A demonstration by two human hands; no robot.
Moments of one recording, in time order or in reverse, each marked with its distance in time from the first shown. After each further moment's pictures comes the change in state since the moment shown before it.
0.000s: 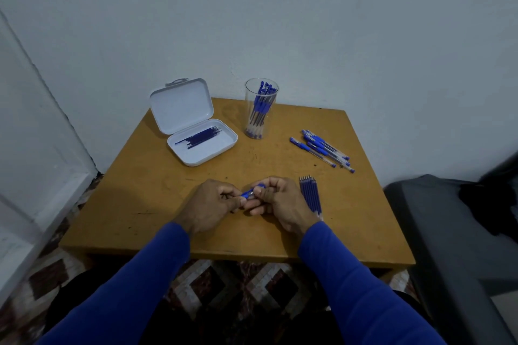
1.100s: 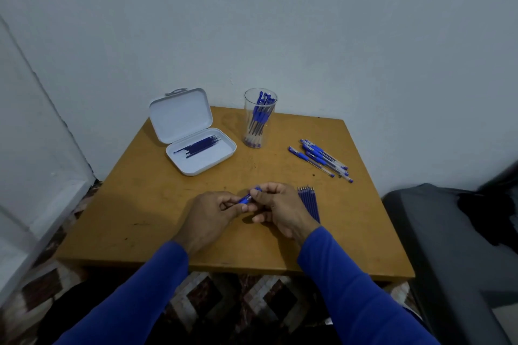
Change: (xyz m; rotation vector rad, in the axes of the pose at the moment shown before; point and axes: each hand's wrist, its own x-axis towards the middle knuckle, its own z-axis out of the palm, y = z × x) left_hand -0.005 0.003 0.011 0.017 0.132 0.037; right_hand 0.001 -0.016 0.005 -0.007 0.013 0.058
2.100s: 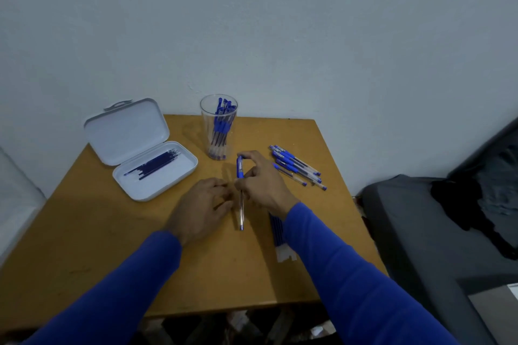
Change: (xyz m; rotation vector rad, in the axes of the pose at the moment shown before) left_hand 0.097 0.001 0.036 0.541 -0.092 0.232; right_hand 0.059 -0.051 -0.044 -0.672 0.252 -0.237
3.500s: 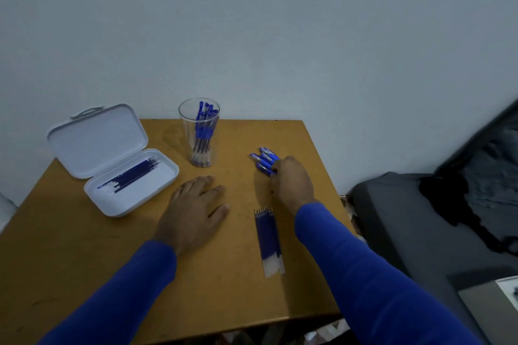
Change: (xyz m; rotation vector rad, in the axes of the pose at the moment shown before) left_hand 0.023 0.007 0.010 0.170 -0.070 -0.043; right_hand 0.040 0.064 -0.061 -0.781 0.305 0.071
